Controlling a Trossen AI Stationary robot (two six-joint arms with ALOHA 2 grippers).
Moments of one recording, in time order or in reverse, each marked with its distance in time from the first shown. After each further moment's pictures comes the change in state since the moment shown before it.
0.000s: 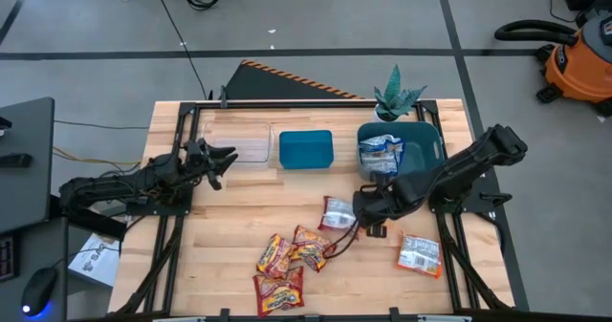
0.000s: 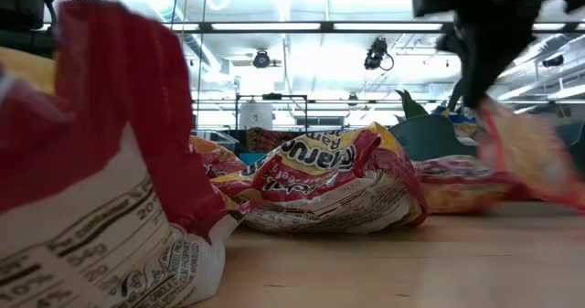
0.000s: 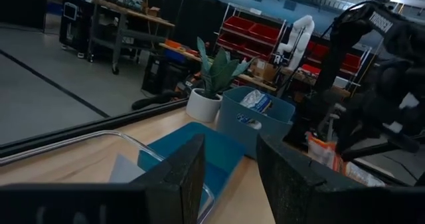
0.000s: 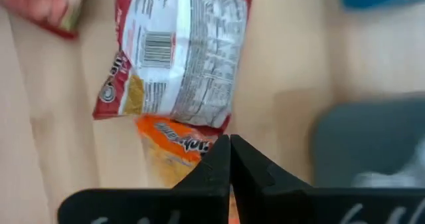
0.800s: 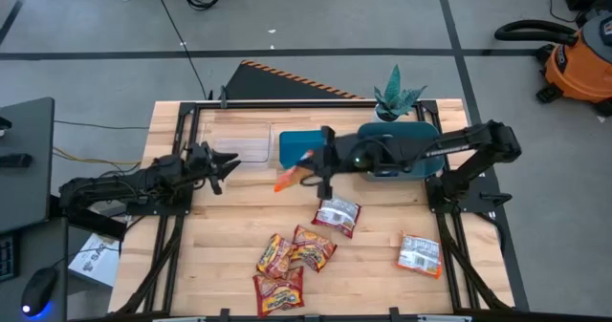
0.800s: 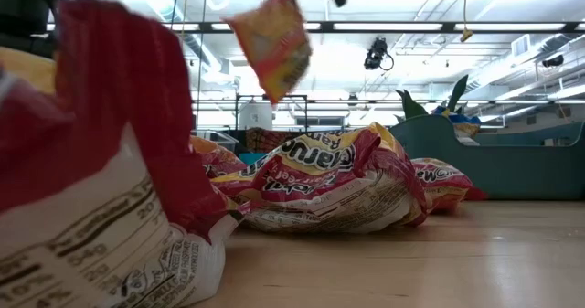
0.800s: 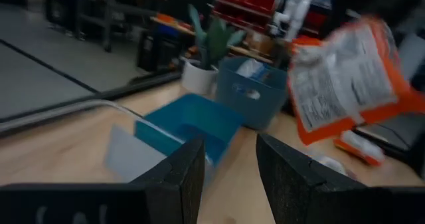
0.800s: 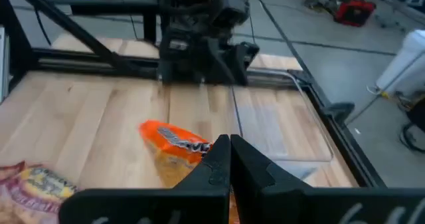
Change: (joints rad) left arm 0.000 0.000 0.000 -0.102 0.069 0.004; right arm -0.321 0.020 0.156 0.866 -0.089 -0.576
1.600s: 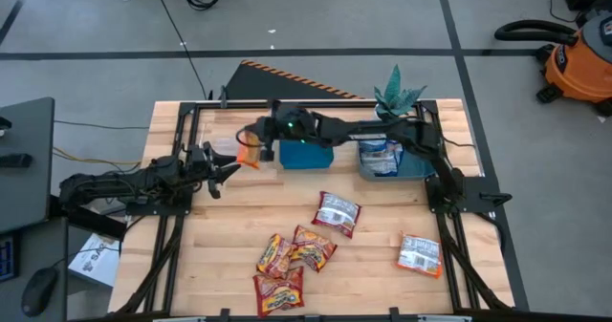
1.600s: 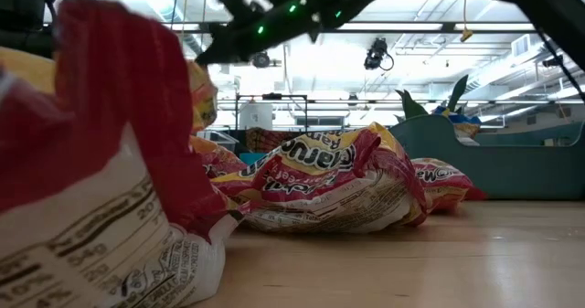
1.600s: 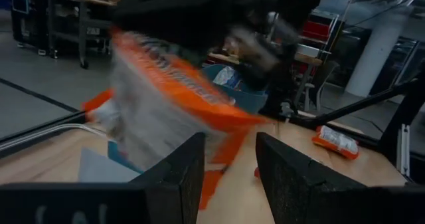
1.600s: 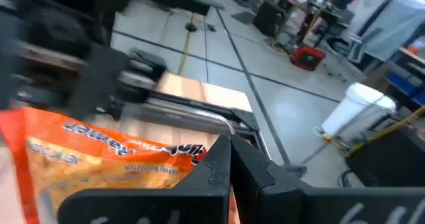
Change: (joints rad) left arm -0.050 0.013 0.000 0.074 0.023 0.076; right arm -0.270 0.628 0.521 0.255 -0.151 -0.300
